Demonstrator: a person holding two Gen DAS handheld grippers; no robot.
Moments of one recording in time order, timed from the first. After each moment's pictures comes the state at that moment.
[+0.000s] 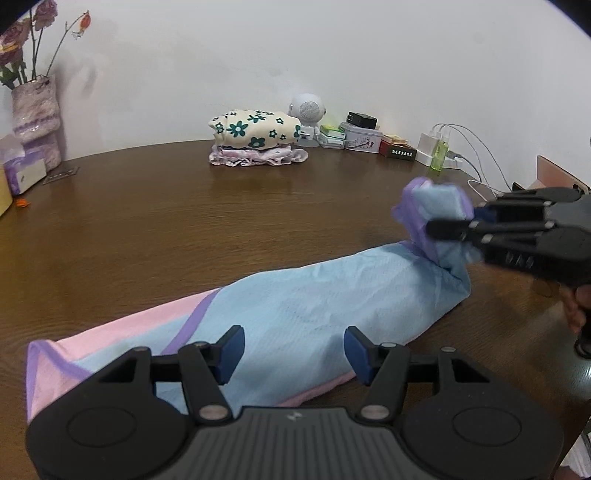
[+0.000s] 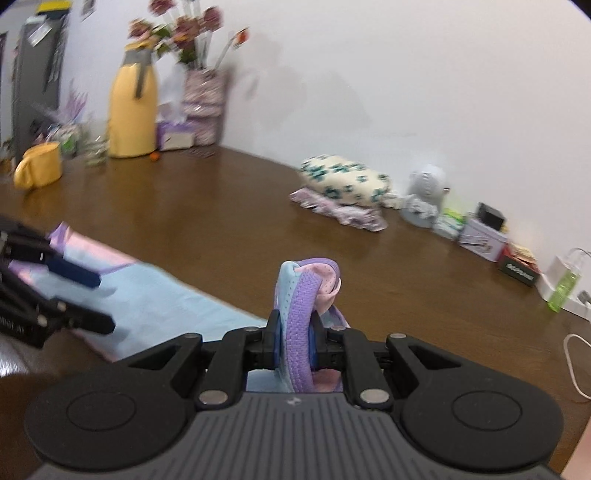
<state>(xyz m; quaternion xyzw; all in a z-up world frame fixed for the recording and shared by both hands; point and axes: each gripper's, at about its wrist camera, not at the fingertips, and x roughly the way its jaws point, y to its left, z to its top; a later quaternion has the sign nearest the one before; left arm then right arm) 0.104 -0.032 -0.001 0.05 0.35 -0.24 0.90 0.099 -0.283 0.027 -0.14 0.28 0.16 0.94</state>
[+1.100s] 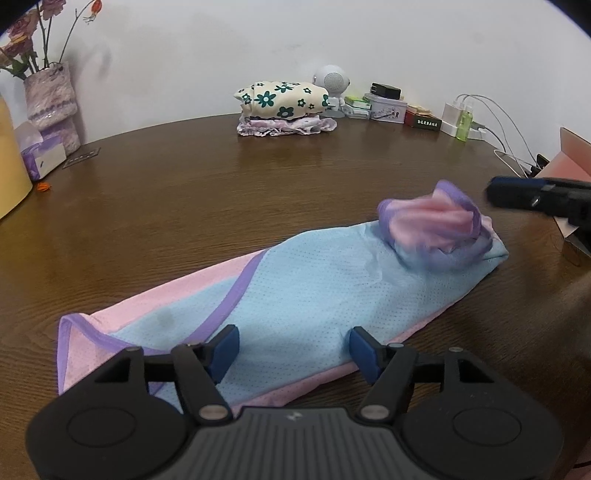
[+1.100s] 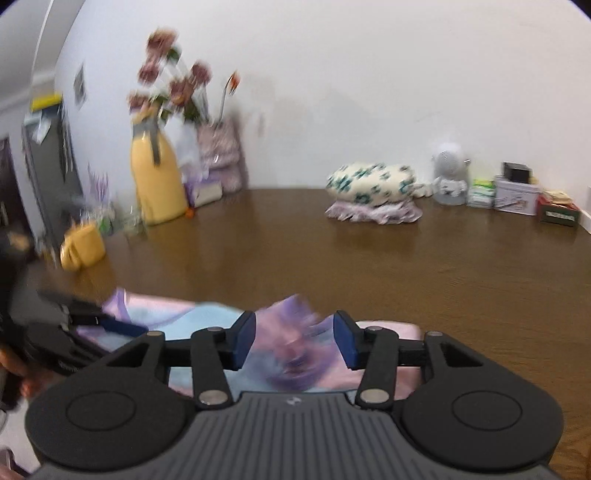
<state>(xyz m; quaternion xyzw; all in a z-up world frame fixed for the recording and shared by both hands) 0.113 -0.015 -0.018 0.08 0.38 -0.21 0.90 0.077 -0.322 0.029 0.03 0.25 0.21 0.94</state>
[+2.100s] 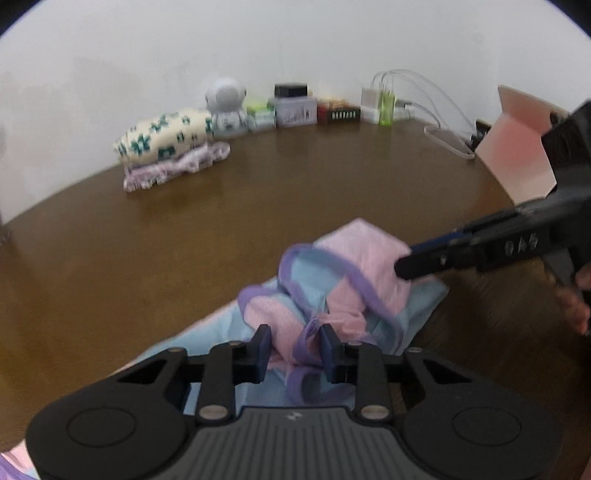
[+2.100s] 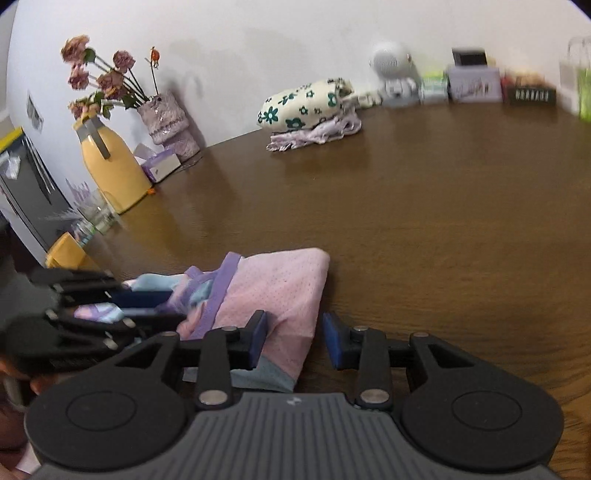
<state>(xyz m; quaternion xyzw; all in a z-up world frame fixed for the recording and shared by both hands) 0.146 -0.131 -0.008 0.15 0.35 -0.31 0.87 0.130 -0.395 -0.028 0.15 0.37 0.21 0.89</state>
